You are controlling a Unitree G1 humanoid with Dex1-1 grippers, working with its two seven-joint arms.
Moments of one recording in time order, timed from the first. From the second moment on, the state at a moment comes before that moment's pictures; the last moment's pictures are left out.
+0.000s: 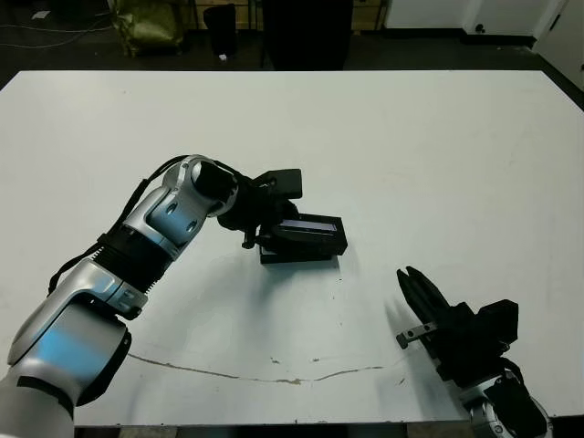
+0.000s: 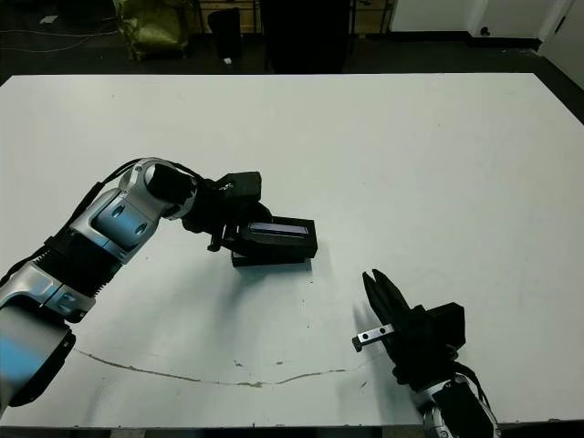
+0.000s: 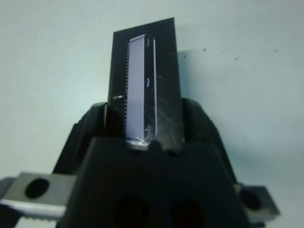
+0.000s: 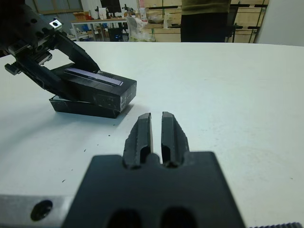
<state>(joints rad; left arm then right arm) -0.86 0.42 -0.53 0.39 0.12 0.28 -1.20 0.39 -0.27 0.03 -0.44 0.23 0.05 0.30</state>
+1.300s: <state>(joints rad) -0.90 0.43 -0.54 0.52 0.12 0.32 -1.28 0.40 -0.27 0.03 -0.46 0.23 0.05 0.29</state>
